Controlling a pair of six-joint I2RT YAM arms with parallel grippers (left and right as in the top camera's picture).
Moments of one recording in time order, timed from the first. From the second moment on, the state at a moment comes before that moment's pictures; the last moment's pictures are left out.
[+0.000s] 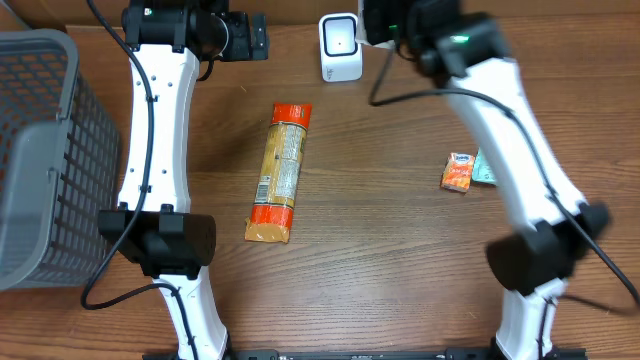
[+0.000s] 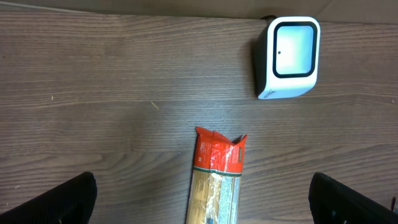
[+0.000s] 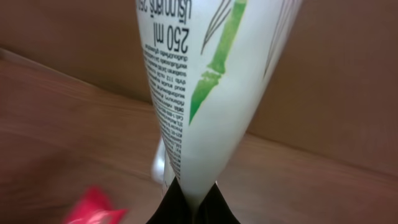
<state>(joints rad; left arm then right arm) -0.08 2.12 2.41 -1.26 0.07 -0.13 0.43 2.10 2.24 -0.71 0.15 0.01</state>
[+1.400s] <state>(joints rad) -0.08 2.12 2.41 -1.26 0.07 -0.13 0.44 2.57 2.22 -0.26 0.61 -0.82</state>
